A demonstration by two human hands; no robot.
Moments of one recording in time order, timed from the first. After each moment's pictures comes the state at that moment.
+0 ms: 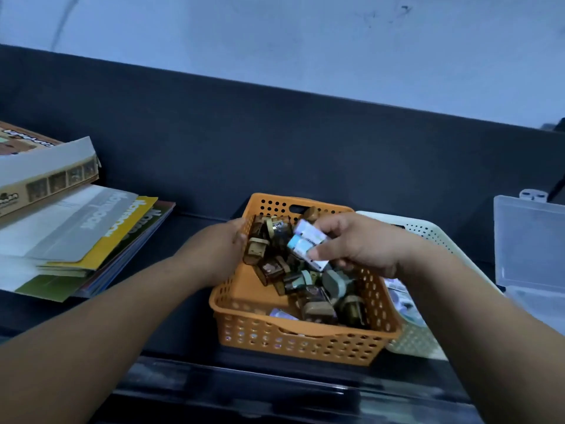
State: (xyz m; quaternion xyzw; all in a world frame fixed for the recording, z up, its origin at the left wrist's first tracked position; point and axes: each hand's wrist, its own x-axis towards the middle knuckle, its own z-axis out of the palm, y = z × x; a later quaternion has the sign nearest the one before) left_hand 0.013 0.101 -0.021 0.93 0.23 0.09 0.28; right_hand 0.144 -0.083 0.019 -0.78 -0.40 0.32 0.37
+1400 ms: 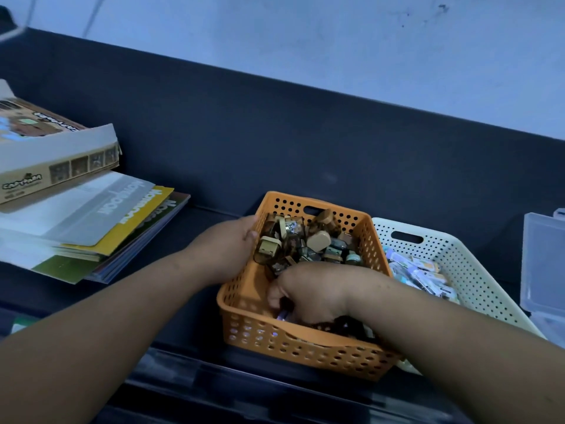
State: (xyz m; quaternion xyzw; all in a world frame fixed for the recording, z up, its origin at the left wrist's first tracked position) left_hand 0.015 0.104 -0.026 0.91 0.24 0.11 0.32; right_hand 0.098 -0.032 -0.010 -0.76 -0.60 0.21 -0.13
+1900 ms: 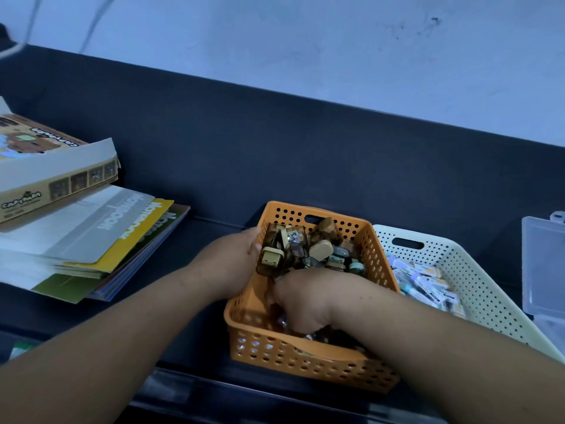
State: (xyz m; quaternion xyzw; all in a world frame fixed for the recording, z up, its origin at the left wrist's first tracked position) left_hand 0.015 0.110 -0.031 0.92 0.24 0.08 0.31; right_hand 0.087 -0.010 -0.014 -0.78 -0.57 0.17 -0.22
